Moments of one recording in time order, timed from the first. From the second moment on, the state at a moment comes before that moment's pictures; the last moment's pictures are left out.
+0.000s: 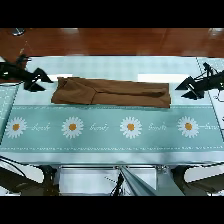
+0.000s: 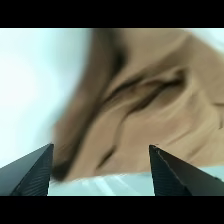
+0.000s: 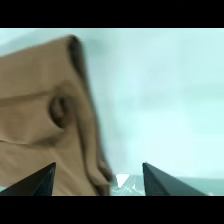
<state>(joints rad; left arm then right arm) 0.36 -1.80 1.61 1.03 -1.41 -1.47 -0.43 -1.71 1.38 -1.01 1.31 1.38</state>
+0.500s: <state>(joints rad) 0.33 -1.52 1.17 0.79 -1.26 -1.23 -0.30 -1.82 1.34 -0.84 1.26 1.27</state>
